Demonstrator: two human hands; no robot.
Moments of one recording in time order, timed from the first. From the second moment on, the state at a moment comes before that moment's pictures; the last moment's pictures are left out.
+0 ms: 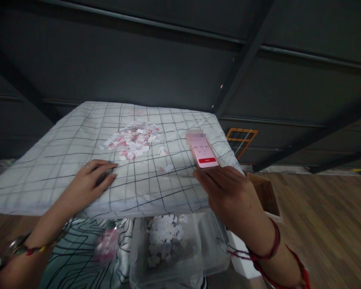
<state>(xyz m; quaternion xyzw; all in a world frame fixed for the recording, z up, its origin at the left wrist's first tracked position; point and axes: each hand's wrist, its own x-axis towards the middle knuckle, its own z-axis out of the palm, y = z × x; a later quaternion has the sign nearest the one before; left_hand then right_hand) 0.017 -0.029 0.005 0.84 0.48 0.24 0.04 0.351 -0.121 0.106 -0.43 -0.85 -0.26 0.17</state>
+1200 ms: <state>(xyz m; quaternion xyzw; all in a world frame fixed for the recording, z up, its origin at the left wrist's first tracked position) 0.016 -0.029 0.003 0.85 0.47 0.24 0.03 0.364 -0.112 0.099 -0.45 -0.84 -0.24 0.18</state>
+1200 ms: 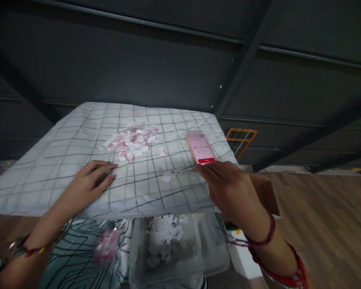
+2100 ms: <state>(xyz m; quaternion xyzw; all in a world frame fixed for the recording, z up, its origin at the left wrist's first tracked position) 0.016 -0.029 0.003 0.85 0.47 0.24 0.03 0.364 -0.149 0.103 -0.43 -0.87 -0.16 0.17</state>
